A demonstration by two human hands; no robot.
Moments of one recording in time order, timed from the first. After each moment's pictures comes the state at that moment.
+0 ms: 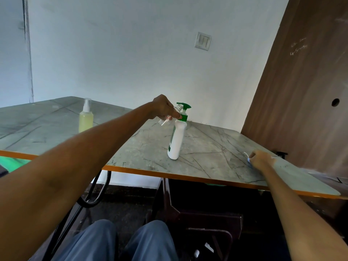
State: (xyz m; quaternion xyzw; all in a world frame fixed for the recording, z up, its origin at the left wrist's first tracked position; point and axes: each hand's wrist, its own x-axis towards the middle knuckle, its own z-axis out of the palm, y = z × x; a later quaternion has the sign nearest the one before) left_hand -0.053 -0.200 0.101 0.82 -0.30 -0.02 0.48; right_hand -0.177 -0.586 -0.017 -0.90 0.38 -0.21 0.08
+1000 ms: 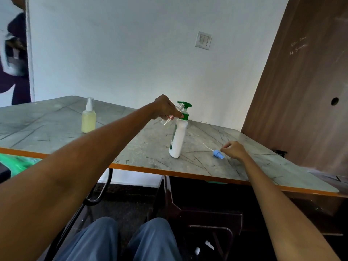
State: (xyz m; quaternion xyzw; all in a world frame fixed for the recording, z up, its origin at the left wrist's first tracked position) left_hand -0.057 -0.197 0.097 0.81 -0.29 -0.03 0.51; right_hand -0.143 -0.497 0.000 -0.92 0.25 -0.19 0.25
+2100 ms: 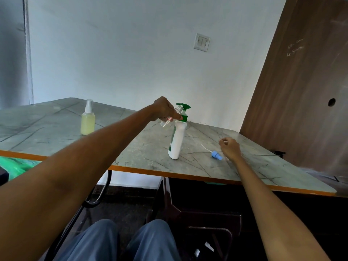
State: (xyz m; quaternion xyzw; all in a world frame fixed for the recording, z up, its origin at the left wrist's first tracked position) left_hand -0.059 -0.197 0.098 0.81 -0.30 -0.02 0.50; right_hand -0.139 -0.471 -0.001 -0.87 0.24 -0.32 0.28
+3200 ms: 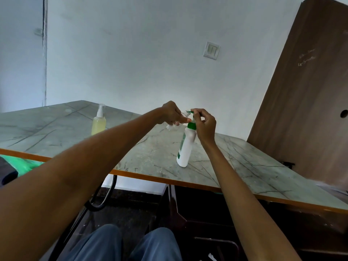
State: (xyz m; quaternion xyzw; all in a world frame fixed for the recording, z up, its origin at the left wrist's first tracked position) left_hand -0.050 -0.187 0.105 0.81 -0.32 -0.02 0.49; right_hand -0.092 -0.327 0.057 -0.75 -0.06 -0.52 0.40
